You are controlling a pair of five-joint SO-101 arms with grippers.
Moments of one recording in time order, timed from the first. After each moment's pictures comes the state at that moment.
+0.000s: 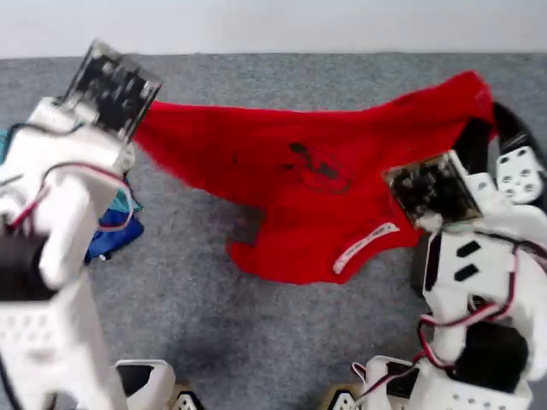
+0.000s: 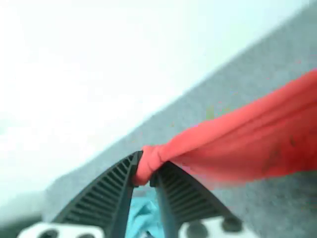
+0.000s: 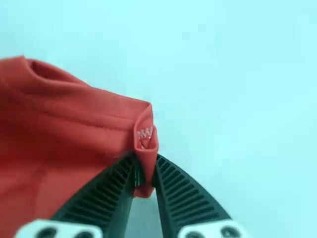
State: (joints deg) left arm -4.7 -33.9 -10.8 82.5 -27.5; right arm 9.6 -61.8 20.7 43.7 47.1
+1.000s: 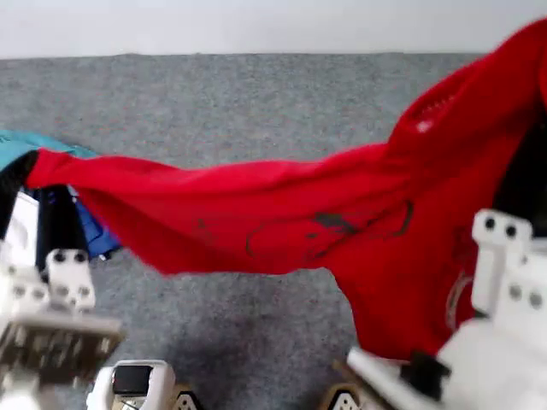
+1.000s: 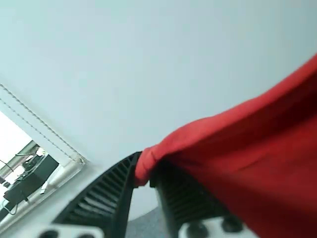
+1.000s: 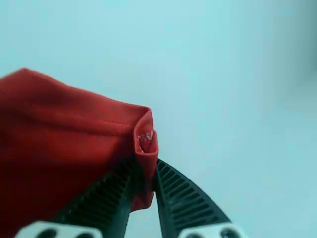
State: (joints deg) left arm -4.7 -59.3 -11.7 85.3 -31.4; right arm 1.9 -57.8 -15.0 43.9 63.1
